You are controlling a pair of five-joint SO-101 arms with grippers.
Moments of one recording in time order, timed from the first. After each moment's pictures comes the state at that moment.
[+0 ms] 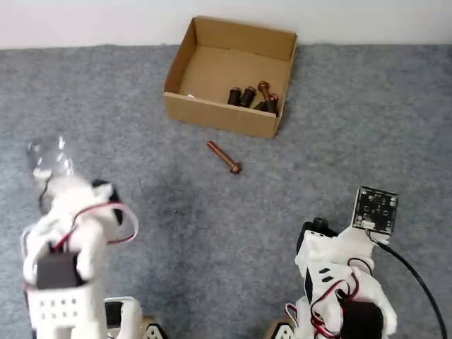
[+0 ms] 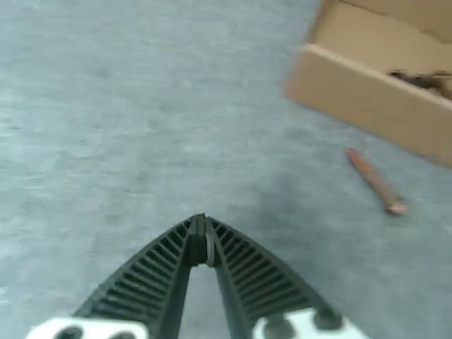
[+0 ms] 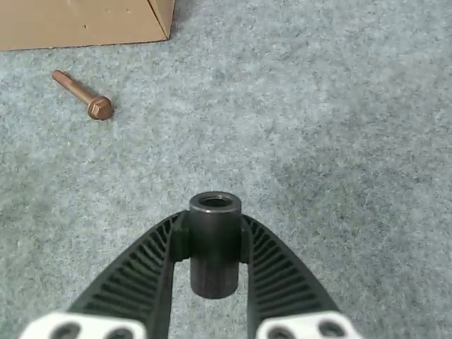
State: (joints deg) left arm -7.4 -62.5 46.9 72.6 18.3; right arm -0.8 -96.2 64.1 85.5 -13.6
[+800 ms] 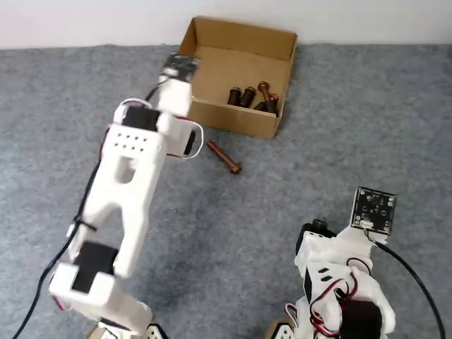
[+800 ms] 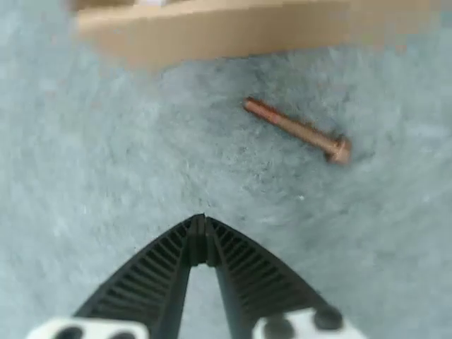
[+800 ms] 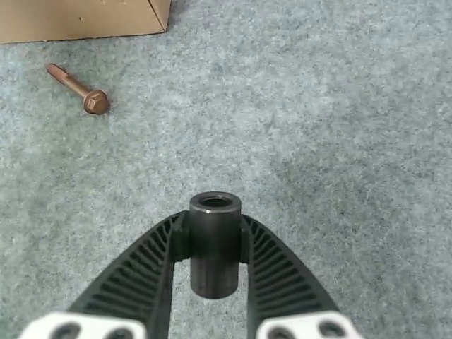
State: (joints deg) left arm 10.0 8.7 -4.5 77.5 -4.2; right arm -0.8 -96.7 65.5 85.5 -13.6
